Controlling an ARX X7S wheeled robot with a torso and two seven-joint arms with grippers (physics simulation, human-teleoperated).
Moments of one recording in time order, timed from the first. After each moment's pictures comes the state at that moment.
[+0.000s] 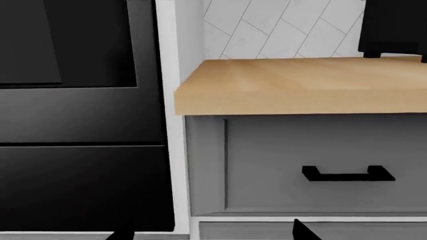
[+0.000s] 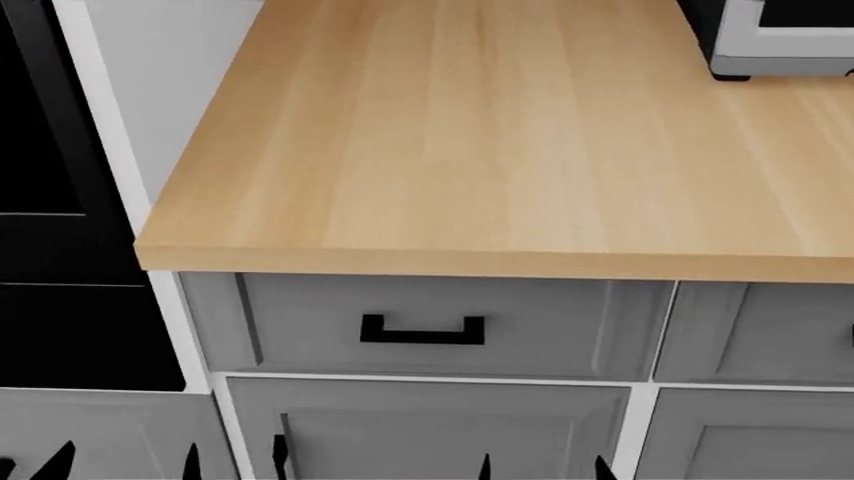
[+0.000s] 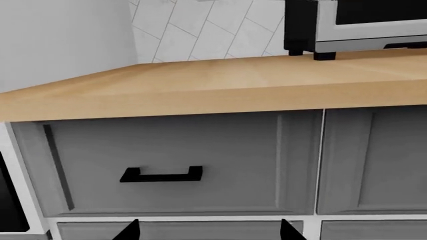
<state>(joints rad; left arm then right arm) 0.01 -0.13 0.12 0.06 -0.10 0.00 -0.15 0.00 0.10 -0.13 -0.02 0.16 -0.03 0.07</state>
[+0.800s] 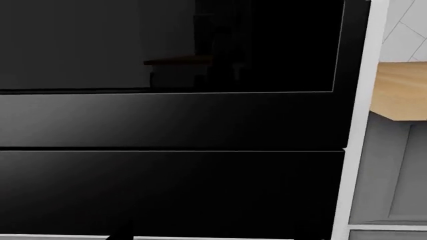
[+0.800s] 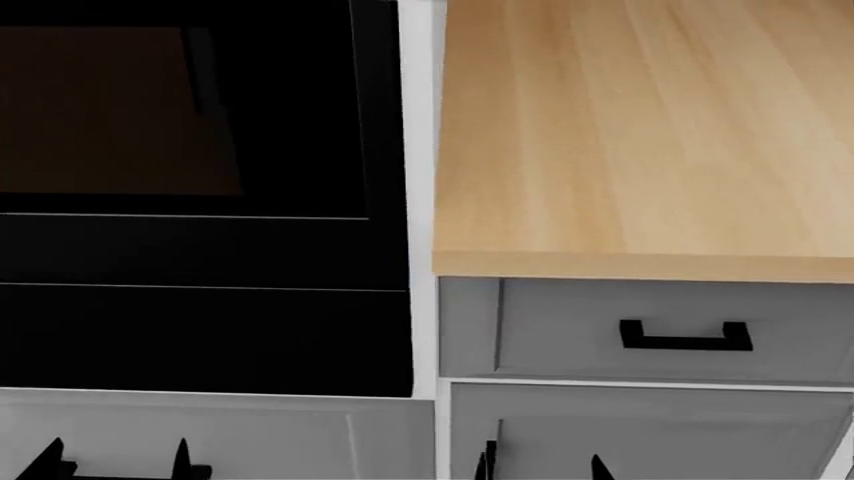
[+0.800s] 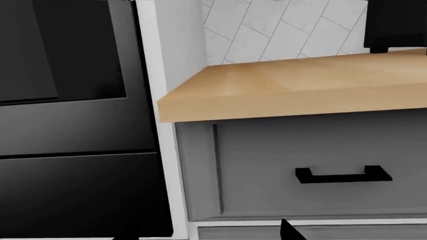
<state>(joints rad) 0.01 -0.16 0.14 0.06 -0.13 0.01 -0.19 -0.01 0.13 -0.17 -0.04 0.21 -0.06 0.10</state>
